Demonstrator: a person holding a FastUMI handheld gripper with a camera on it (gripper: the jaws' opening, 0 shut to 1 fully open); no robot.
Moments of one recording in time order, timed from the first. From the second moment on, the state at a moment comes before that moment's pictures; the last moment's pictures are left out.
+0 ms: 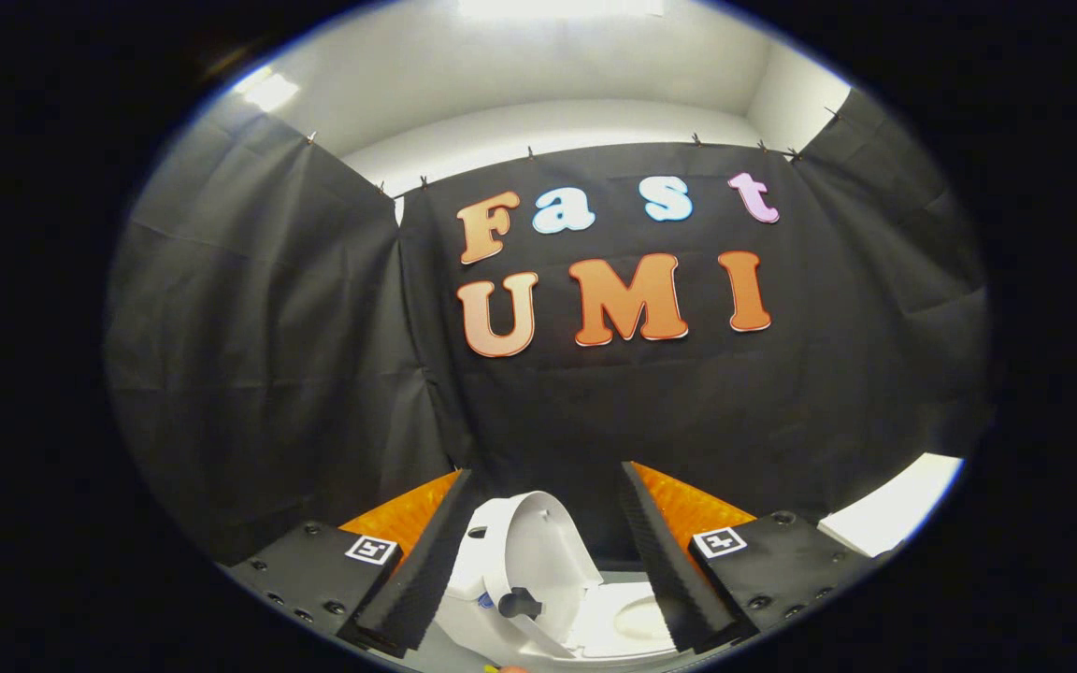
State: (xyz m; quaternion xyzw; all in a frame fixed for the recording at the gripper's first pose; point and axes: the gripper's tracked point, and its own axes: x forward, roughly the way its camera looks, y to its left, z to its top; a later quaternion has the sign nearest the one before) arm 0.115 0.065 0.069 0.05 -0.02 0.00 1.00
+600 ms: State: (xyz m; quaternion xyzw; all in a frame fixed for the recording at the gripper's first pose) arm 0.076 0.067 0.093 0.07 -0.03 0.02 1.00
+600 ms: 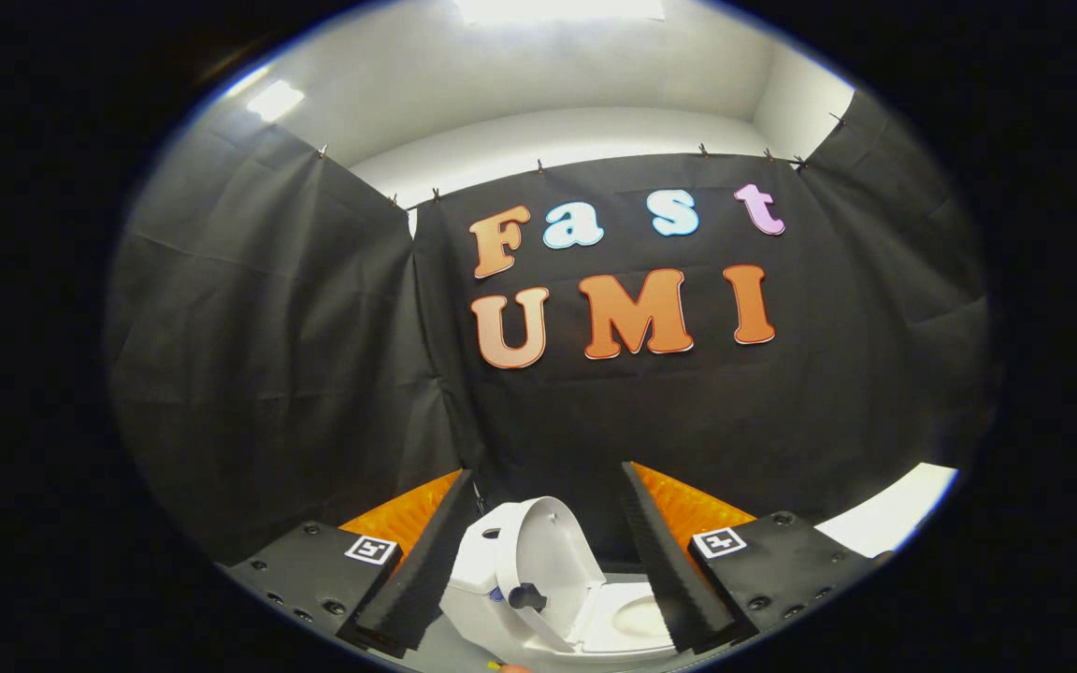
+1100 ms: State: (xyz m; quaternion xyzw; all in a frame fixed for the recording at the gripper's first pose) arm 0.068 0.073 0.100 0.06 -0.03 0.03 1.00
